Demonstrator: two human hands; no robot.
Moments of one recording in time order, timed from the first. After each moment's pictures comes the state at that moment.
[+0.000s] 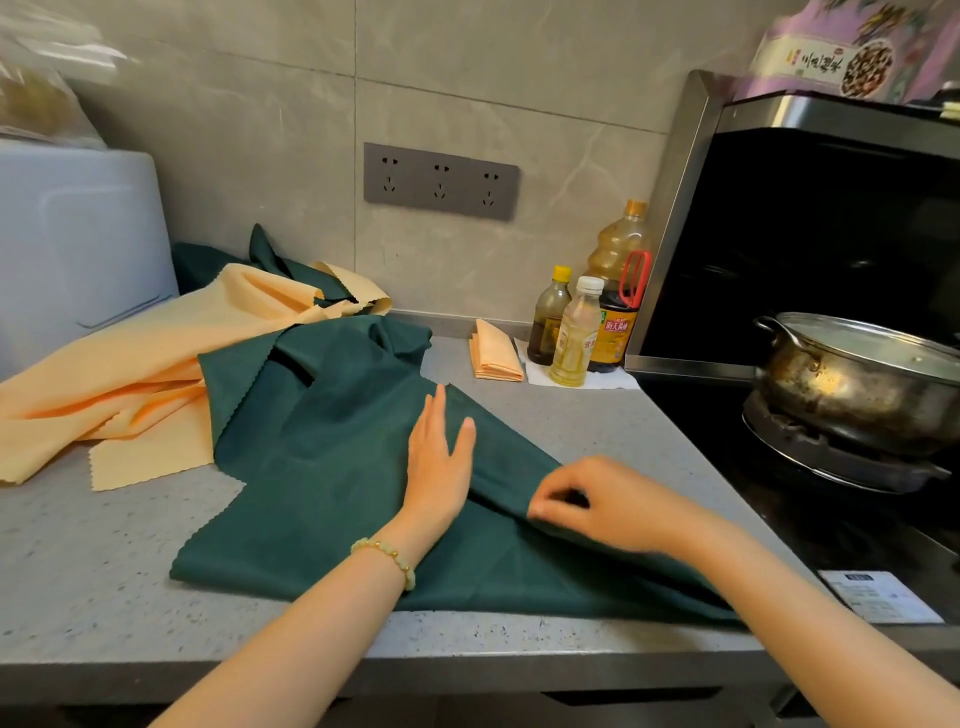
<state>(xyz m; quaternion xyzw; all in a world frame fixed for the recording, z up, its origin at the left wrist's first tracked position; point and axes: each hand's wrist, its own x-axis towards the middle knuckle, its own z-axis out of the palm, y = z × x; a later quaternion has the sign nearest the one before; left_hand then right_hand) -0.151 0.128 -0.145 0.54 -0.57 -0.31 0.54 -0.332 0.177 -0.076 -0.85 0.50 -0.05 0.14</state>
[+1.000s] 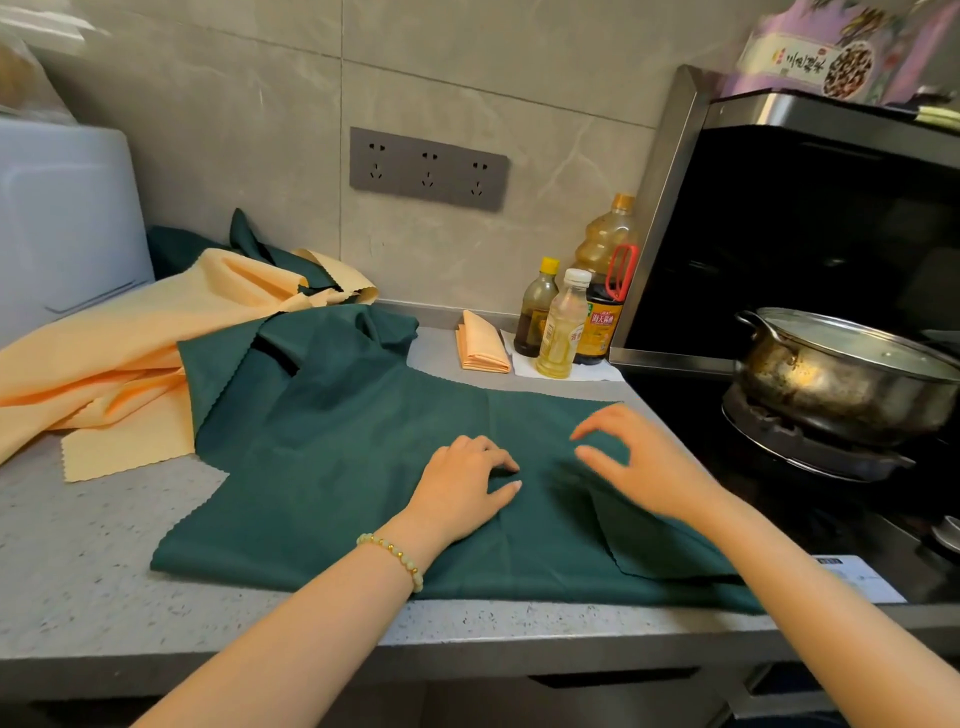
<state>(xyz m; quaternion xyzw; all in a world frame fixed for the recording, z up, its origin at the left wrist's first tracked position) -0.163 0.130 -0.155 0.50 -0.82 -0.07 0.27 -0.384 0.151 -0.089 -0.81 0.55 -0.22 0.03</state>
